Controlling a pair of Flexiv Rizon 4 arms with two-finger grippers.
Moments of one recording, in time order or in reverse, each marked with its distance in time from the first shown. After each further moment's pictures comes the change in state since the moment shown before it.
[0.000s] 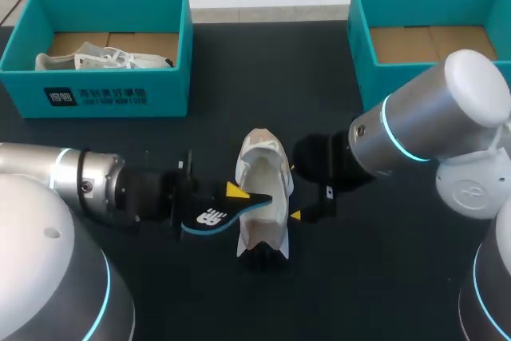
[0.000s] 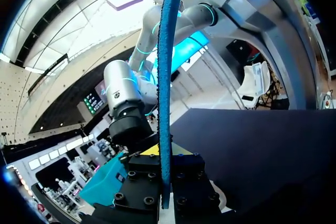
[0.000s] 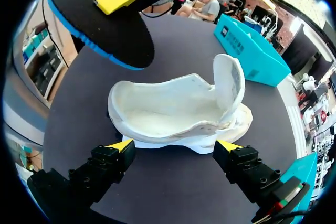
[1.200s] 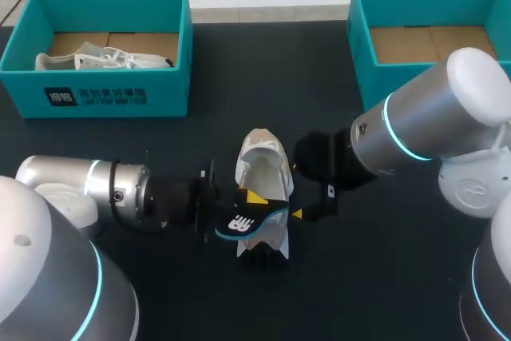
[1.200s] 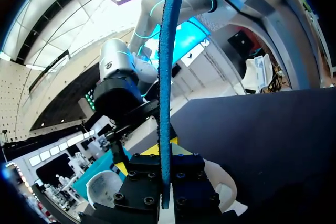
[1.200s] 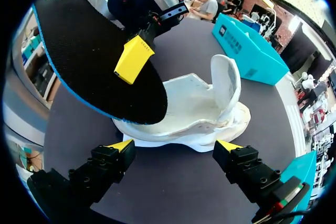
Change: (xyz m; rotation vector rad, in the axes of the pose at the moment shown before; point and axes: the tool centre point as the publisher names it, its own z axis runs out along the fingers) left arm 0.012 0.056 0.027 -0.033 -0.011 -0.009; right arm 0.001 0.000 -0.004 0.006 -0.005 0.000
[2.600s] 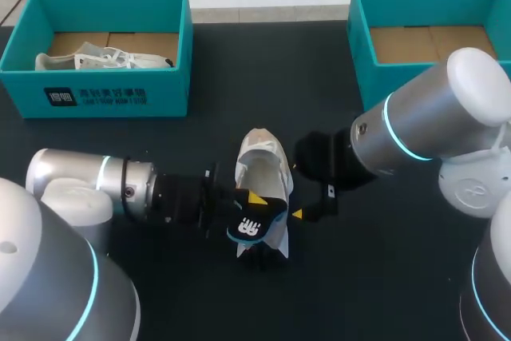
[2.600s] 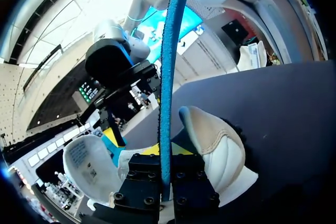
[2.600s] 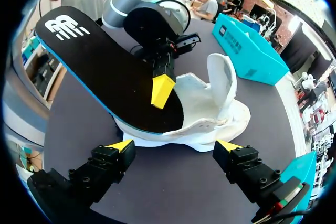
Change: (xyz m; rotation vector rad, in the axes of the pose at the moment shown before) left arm 0.007 0.063 -0.002 -0.099 0.053 0.027; right arm 0.000 0.000 0.000 0.000 0.000 0.000
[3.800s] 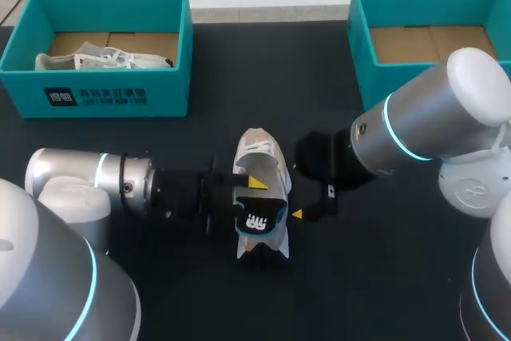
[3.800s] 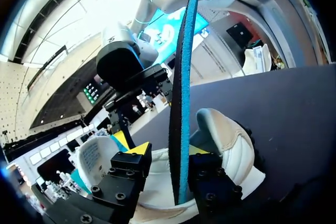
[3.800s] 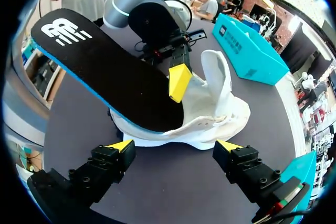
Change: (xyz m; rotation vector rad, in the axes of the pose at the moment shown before) left arm -0.015 -0.008 -0.002 0.032 -0.039 -0.021; right arm 0.000 0.000 0.000 0.000 0.000 0.000
